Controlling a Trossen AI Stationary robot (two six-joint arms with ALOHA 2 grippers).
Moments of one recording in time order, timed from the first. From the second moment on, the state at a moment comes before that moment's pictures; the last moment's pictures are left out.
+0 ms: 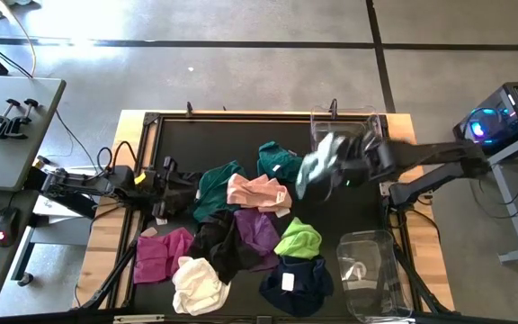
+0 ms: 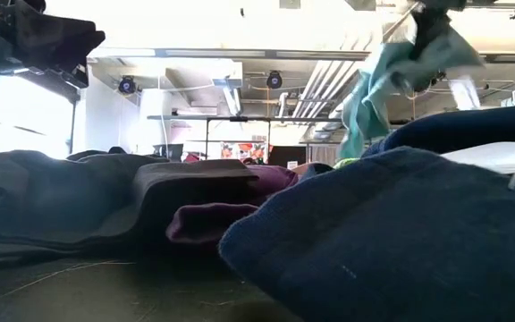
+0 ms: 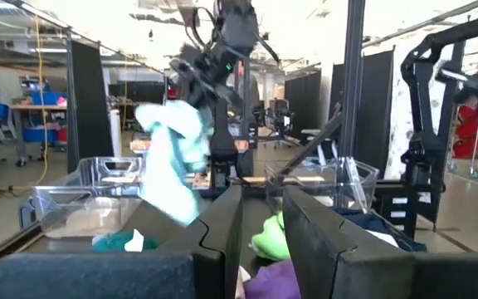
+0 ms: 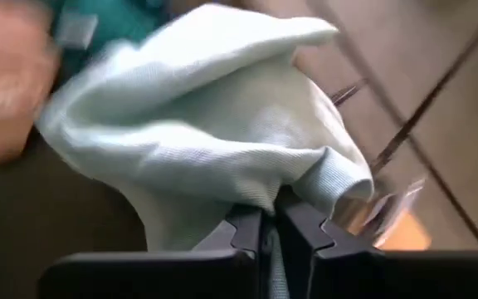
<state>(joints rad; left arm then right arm) -0.12 0.01 0.01 0.19 -0.06 0.01 0.11 1.27 1.40 -1.54 0.68 0.68</state>
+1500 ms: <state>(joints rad) -0.12 0.01 0.01 0.24 -0.06 0.01 -0.86 1.70 1.37 -1.33 0.57 -0.29</state>
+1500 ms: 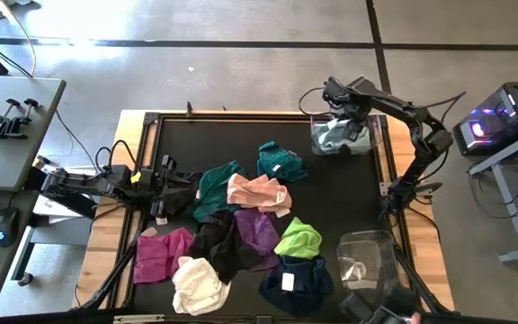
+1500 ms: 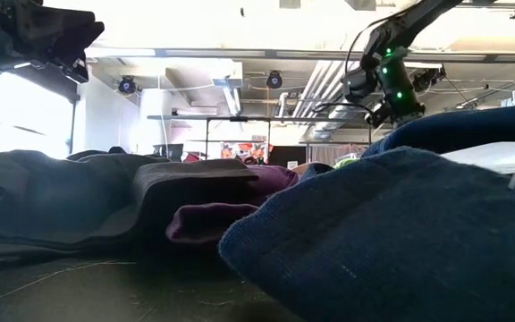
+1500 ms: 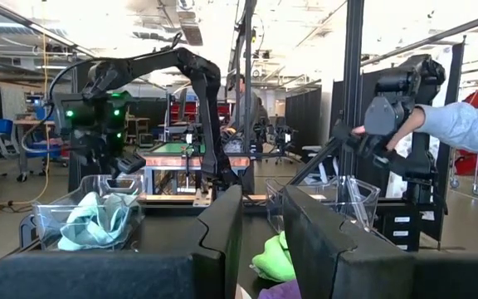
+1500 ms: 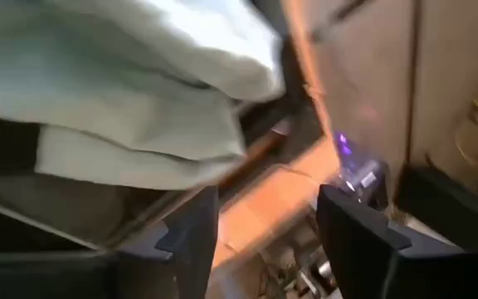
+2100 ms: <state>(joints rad) -0.12 0.01 0.01 0.24 -0.07 0.01 -0.88 1.69 1.23 -0.88 0.22 -0.22</state>
